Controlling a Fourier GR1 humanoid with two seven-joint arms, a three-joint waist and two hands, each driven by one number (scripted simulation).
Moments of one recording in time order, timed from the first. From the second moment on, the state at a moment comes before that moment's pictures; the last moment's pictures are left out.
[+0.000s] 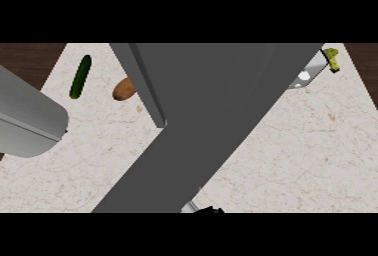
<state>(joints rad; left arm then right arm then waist) 0.75 0.43 -0.05 -2.30 0.69 -0.11 -0.44 0.30 -0.07 0.74 -2.21 0.12 0.11 0.28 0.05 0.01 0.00</state>
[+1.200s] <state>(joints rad) 0.95 0.42 0.34 -2.25 1.00 -0.48 -0.42 -0.56 -0.01 0.34 -1.68 -0.44 -0.04 0.37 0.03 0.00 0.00</state>
